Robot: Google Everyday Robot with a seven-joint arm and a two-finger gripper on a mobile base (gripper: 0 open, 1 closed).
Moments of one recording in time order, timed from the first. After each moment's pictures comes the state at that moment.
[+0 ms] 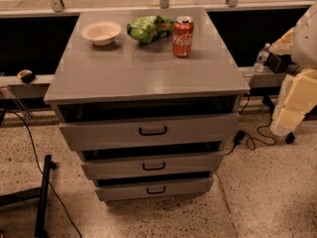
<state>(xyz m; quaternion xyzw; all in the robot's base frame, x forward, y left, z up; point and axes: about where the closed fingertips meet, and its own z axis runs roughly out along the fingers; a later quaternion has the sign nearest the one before) 0.438 -0.217 0.976 -0.60 0.78 -0.03 0.16</state>
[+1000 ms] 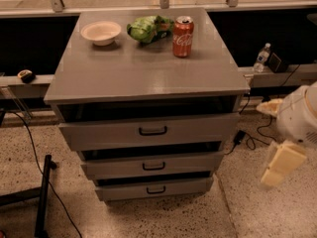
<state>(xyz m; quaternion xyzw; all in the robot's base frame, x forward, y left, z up) 0.408 -0.222 0.859 -0.59 0.78 0.03 0.18</state>
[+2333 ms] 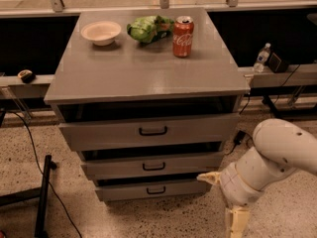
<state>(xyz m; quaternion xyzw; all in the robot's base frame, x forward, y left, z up) 0.350 -0.148 0.641 -0.75 0.61 0.21 0.13</state>
